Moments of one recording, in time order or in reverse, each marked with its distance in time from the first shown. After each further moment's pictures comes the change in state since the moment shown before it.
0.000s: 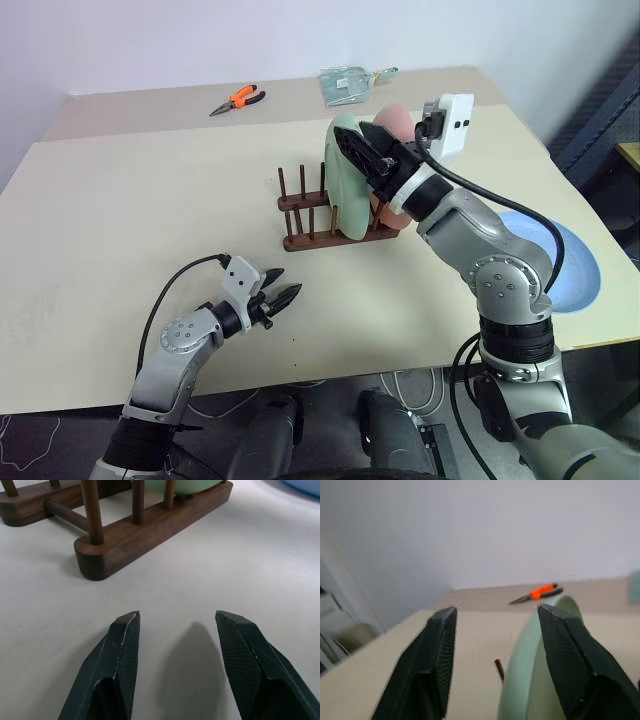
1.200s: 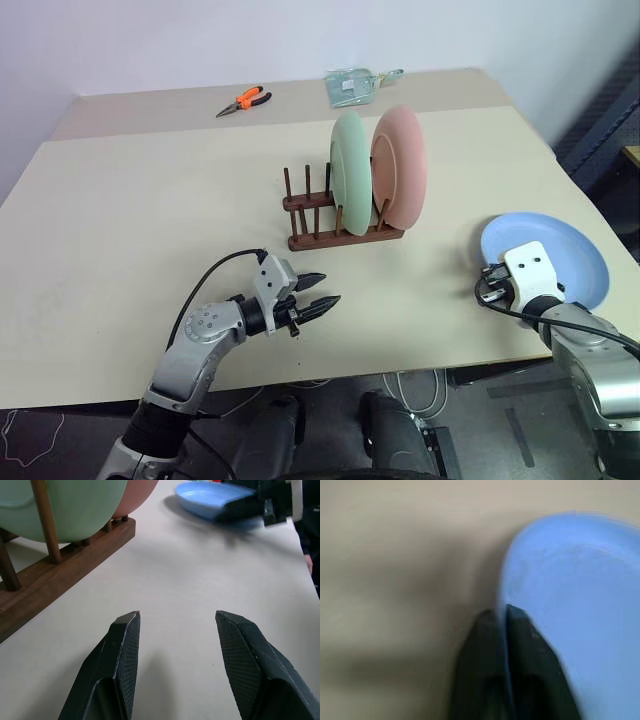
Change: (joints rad) left arm -0.082 -0.018 -0.110 -0.020 -0.036 -0.002 -0.171; right arm 0.678 -0.354 -0.229 0.026 -0.568 0.019 0.165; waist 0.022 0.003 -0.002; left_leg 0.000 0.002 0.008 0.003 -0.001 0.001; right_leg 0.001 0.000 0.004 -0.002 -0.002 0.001
